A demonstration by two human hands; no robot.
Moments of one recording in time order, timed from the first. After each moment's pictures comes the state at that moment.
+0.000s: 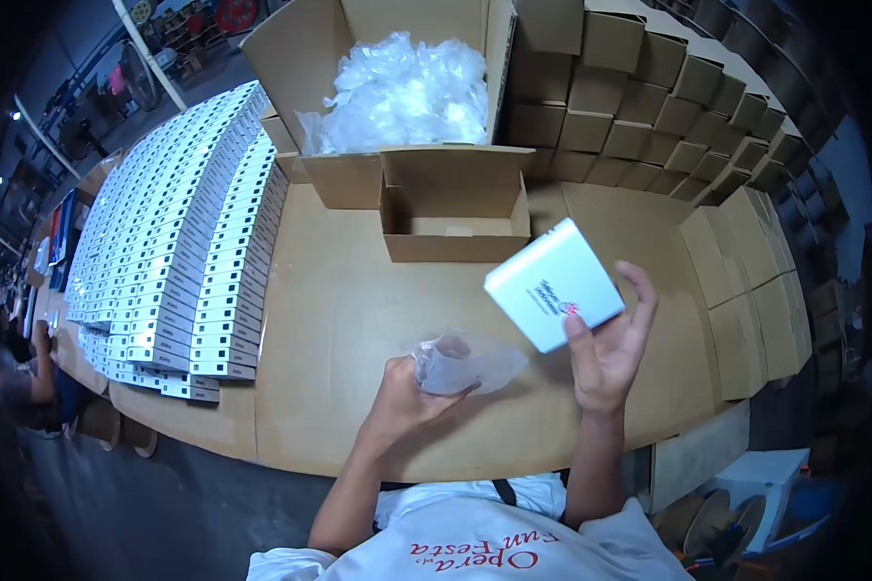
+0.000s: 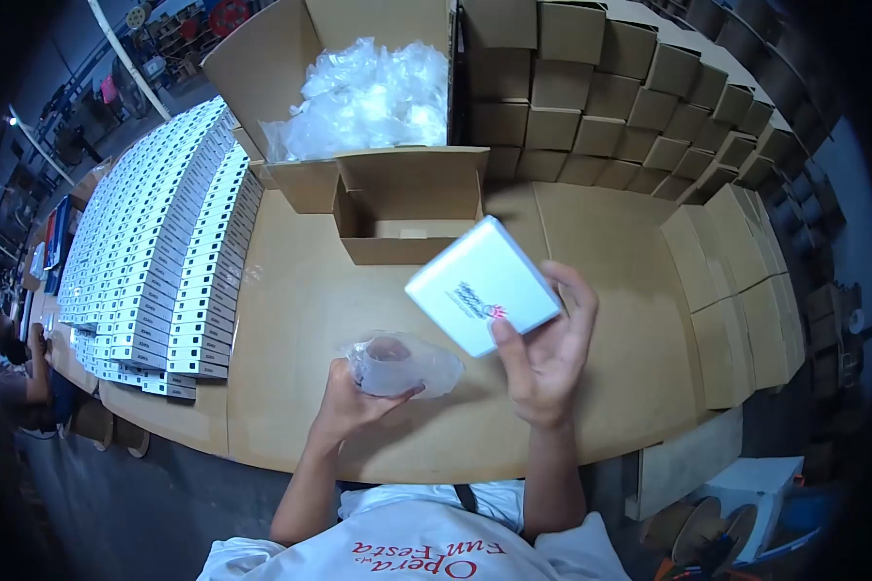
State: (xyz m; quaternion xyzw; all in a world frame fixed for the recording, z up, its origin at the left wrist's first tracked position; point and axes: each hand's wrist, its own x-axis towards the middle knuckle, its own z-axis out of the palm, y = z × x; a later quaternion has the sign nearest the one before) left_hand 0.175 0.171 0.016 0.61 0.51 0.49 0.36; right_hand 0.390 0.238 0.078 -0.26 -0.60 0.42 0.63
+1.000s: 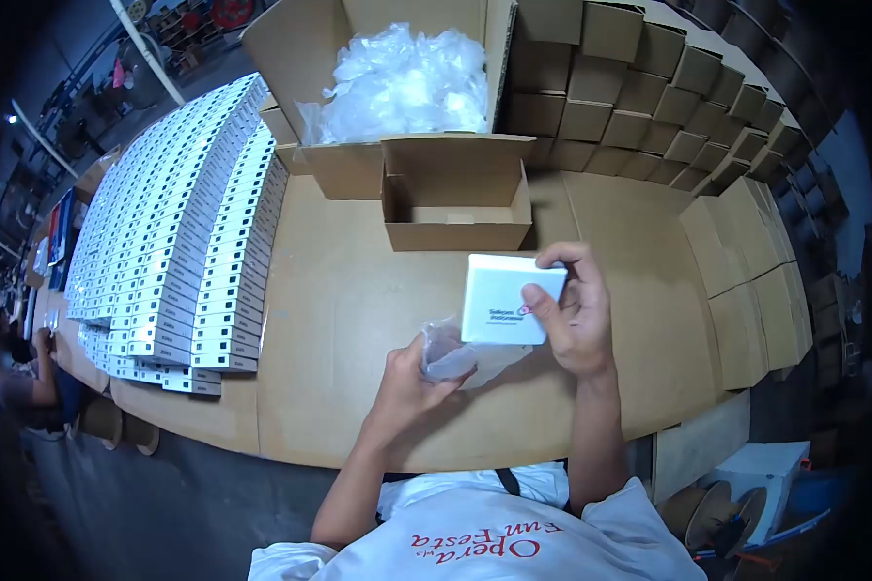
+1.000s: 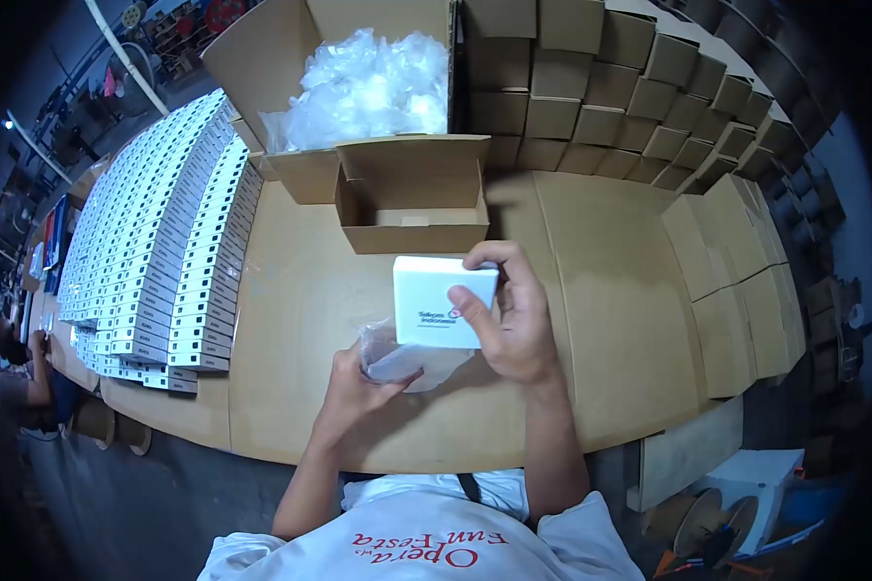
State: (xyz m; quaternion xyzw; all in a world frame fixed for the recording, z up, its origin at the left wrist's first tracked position) left_hand 0.174 0.166 0.003 0.58 0.55 0.46 0.38; right_hand 0.370 0.257 0.076 -0.28 -0.60 0.51 0.55
